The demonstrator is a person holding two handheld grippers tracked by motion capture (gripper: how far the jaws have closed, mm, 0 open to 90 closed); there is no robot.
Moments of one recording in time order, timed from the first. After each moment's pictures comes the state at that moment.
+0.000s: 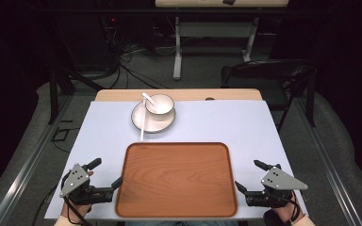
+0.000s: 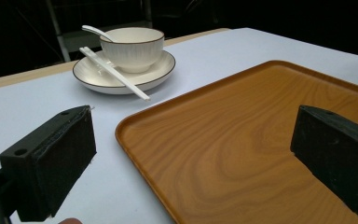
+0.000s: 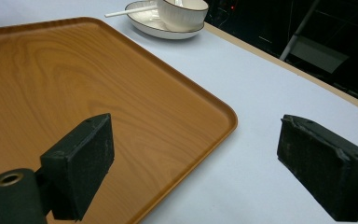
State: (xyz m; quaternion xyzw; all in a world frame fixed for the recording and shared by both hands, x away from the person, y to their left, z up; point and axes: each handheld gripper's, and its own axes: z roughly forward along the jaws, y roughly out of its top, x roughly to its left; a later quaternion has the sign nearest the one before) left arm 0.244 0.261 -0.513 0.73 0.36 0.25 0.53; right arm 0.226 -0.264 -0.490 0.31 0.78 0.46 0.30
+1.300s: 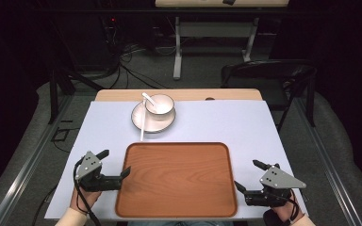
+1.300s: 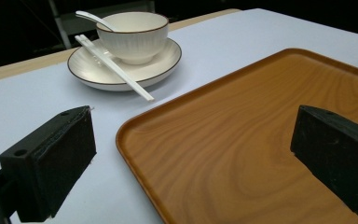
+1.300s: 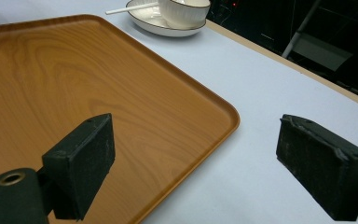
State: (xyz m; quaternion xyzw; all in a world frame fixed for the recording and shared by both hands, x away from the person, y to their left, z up) left arm 0.281 0.240 -0.508 0.75 0.37 0.24 0.49; right arm 0.229 -0.263 -0.491 0.31 0.78 0.45 0.29
